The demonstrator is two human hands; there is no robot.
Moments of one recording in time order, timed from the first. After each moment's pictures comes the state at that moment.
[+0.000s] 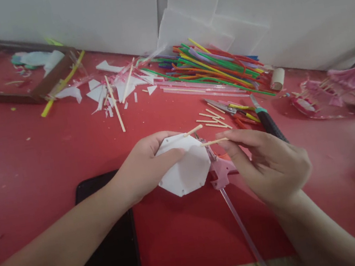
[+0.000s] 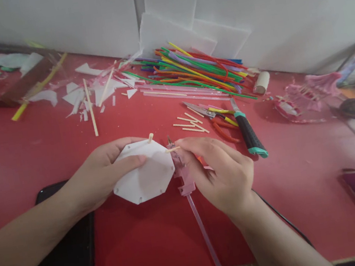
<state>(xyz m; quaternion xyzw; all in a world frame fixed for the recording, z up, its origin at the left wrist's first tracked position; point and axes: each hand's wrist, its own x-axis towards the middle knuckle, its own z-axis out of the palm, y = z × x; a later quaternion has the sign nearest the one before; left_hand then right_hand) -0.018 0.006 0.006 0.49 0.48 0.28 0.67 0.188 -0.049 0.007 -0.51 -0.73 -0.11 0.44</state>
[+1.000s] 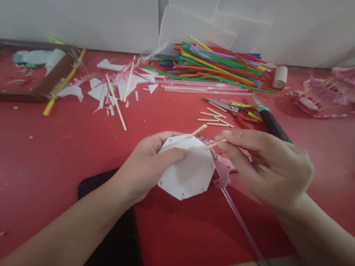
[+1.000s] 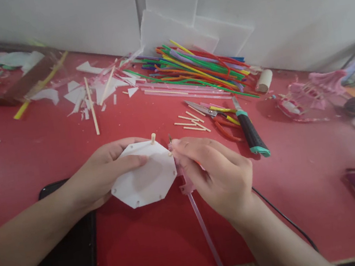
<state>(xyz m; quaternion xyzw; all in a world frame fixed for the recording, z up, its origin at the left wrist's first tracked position) -0.015 0.005 0.009 0.43 0.45 0.28 0.73 0.185 -0.052 0.008 -0.50 -0.74 -0.07 0.44</state>
